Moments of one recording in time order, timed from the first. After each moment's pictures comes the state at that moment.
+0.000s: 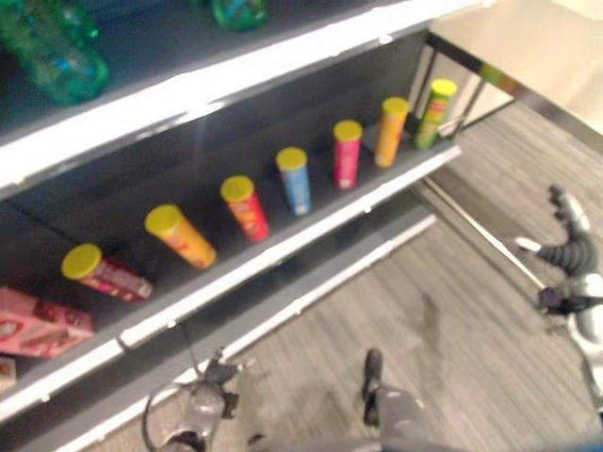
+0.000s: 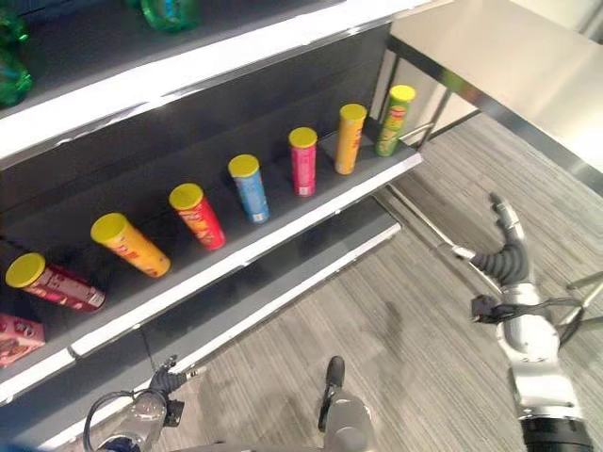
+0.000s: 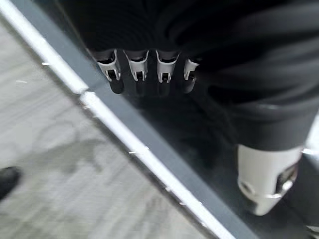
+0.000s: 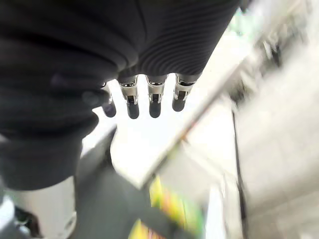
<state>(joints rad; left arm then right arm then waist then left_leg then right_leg) -0.09 0.24 -0.04 1.10 0.05 -0.11 0.16 0.05 -0.76 -0.37 0.03 0.08 -0.19 -0.18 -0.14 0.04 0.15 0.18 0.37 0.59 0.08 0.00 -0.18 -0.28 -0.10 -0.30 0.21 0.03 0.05</state>
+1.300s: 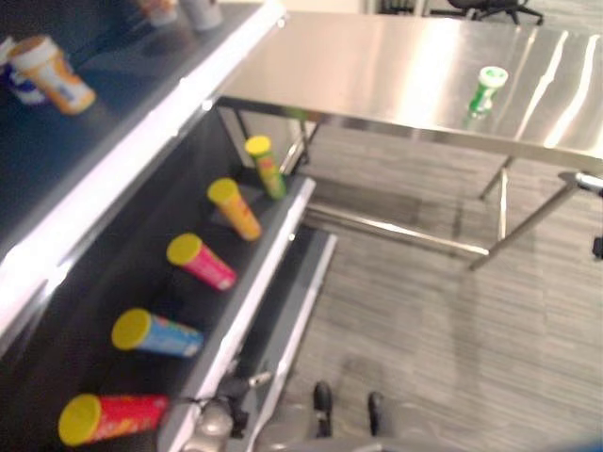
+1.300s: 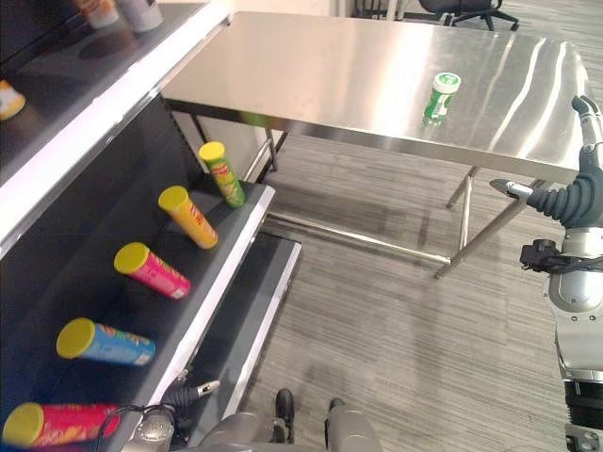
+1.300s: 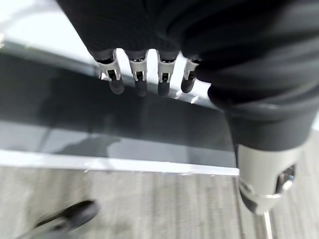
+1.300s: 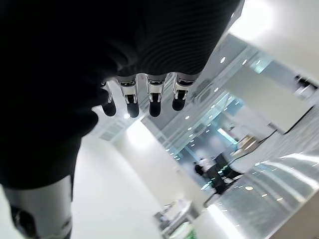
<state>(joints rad) -0.01 0.23 -0.12 0.98 0.02 -0.14 0.14 -0.11 -0.86 -0.31 0.00 -0.14 -0.16 -0.32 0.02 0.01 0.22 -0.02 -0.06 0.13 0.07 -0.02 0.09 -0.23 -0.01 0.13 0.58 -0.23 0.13</state>
